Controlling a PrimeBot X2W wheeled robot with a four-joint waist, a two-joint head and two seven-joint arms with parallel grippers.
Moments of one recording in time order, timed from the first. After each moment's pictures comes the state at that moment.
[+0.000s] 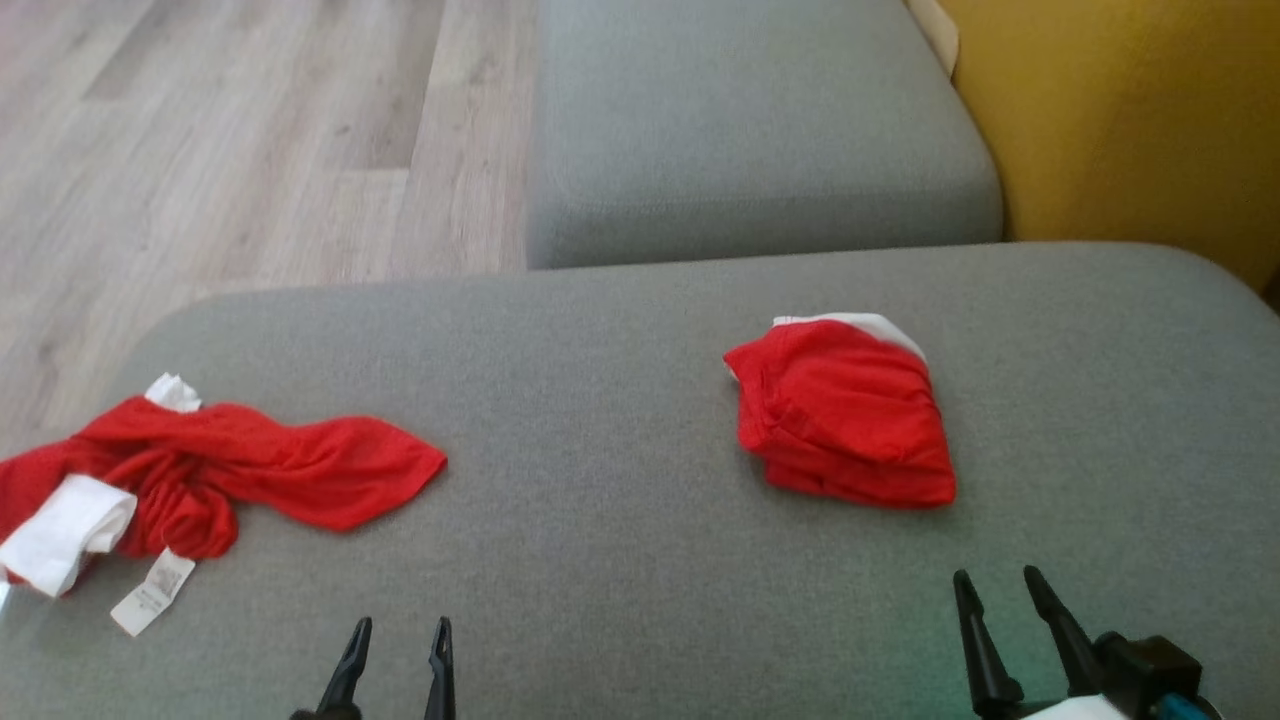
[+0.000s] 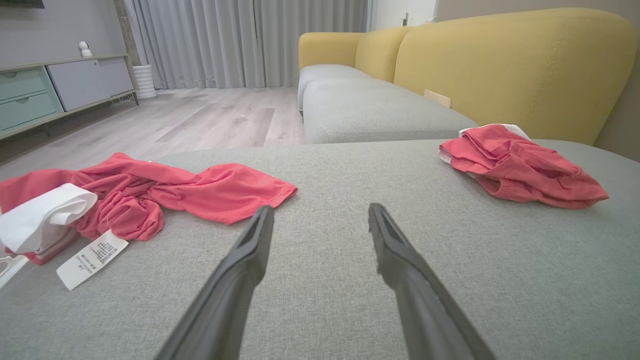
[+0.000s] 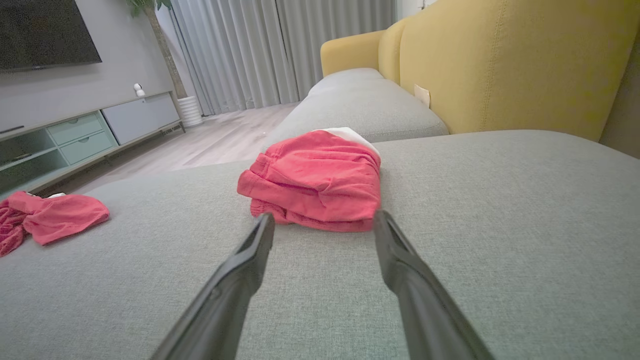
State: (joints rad) left arm 0.33 0.06 -0.22 0.07 -0.06 0.12 -0.25; right arm 0.16 -0.10 0.11 0.35 0.23 0.13 -0.25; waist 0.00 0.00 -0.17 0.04
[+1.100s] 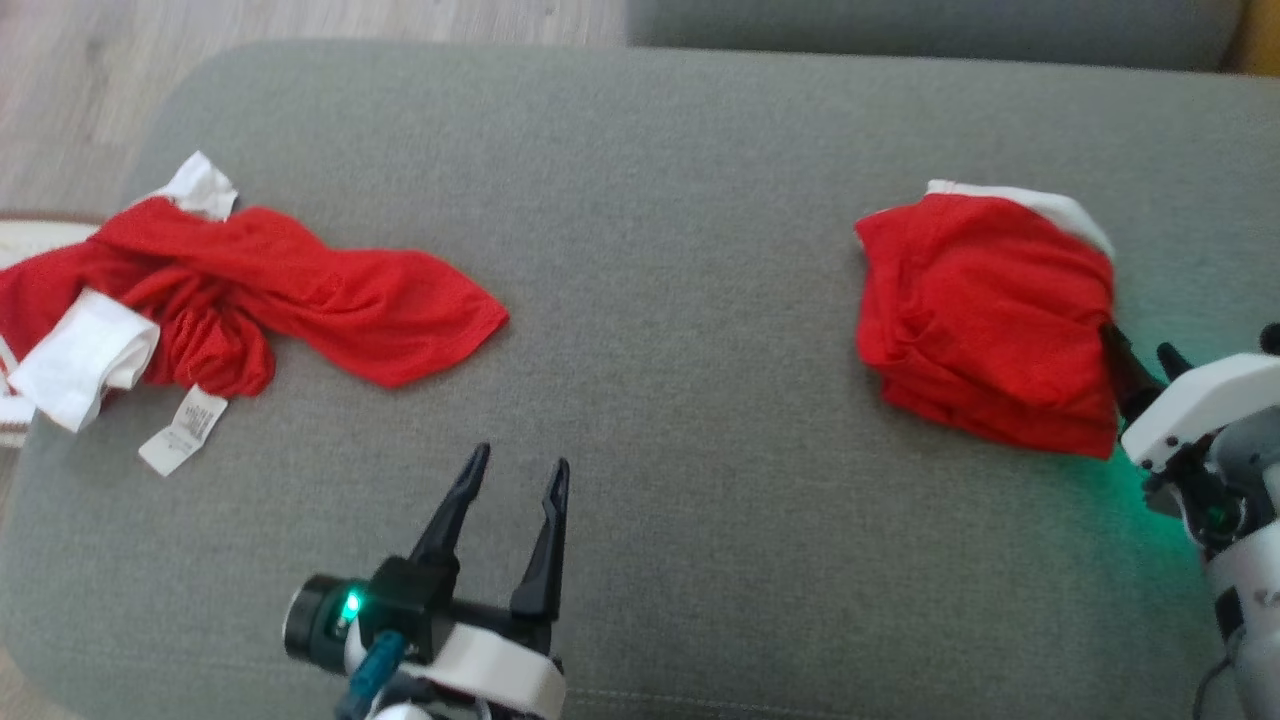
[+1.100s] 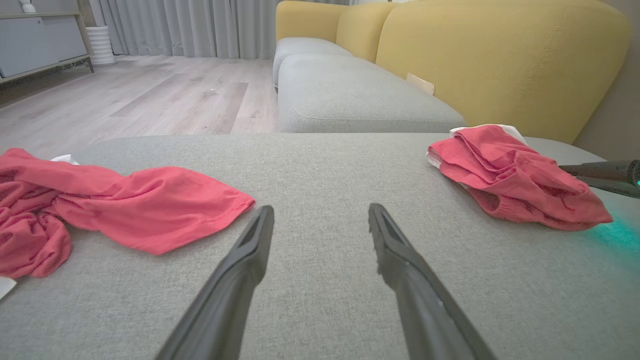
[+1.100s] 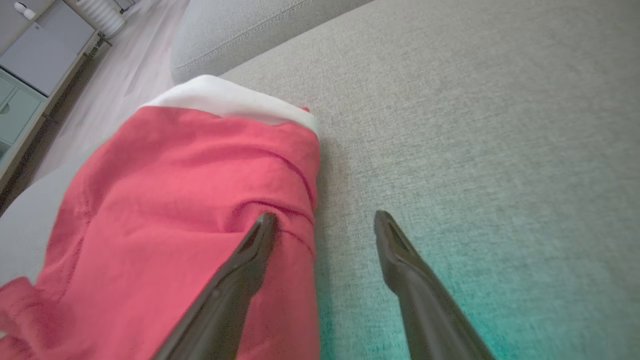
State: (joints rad) left arm 0.06 0.06 -0.41 0.06 -0.11 0.08 -0.25; right arm -0.49 -0.34 0.09 0.83 0.70 0.13 0.19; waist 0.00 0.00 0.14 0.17
